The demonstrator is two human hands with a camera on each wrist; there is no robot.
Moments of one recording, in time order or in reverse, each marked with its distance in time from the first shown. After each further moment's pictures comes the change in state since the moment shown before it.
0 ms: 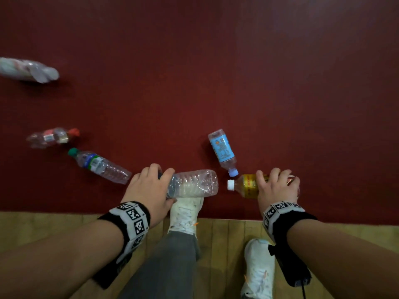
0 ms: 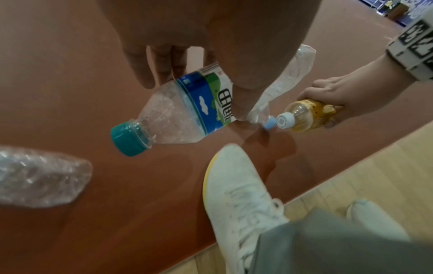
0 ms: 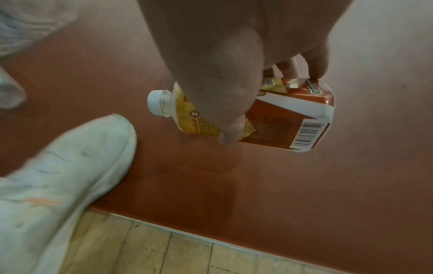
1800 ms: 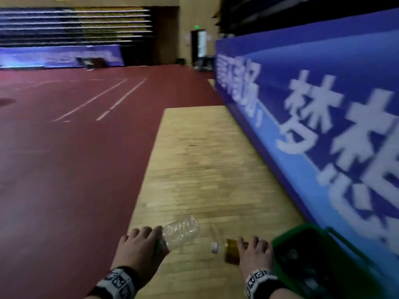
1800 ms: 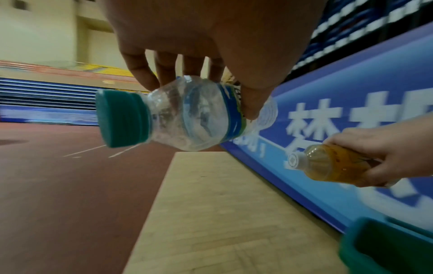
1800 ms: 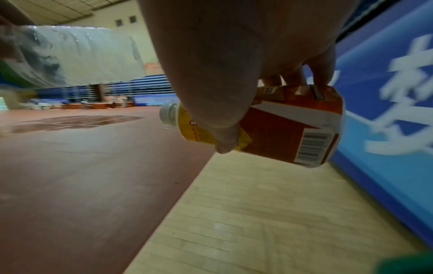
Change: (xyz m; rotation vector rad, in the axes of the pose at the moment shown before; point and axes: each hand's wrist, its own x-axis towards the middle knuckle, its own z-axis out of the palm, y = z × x) left_hand -0.888 0.508 -0.169 0.643 0.513 1.433; right_hand -1.118 0.135 0.224 1.163 -0.260 1.407
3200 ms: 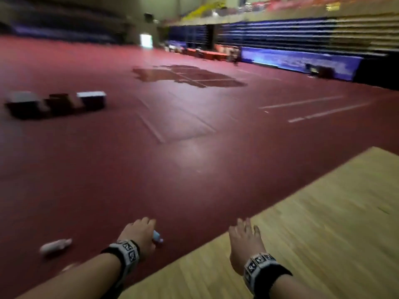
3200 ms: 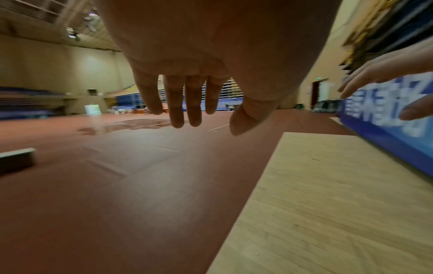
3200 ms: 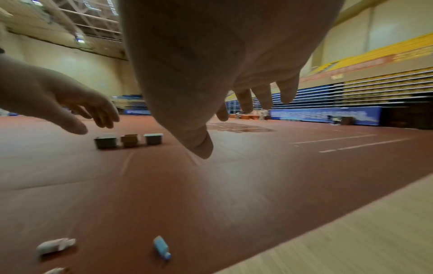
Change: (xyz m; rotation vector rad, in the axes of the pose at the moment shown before) left_hand -0.351 -0.099 0.046 -0.116 -0.242 -1.023; right_hand -0.160 -0.221 -0.054 -0.468 0.320 -1.160
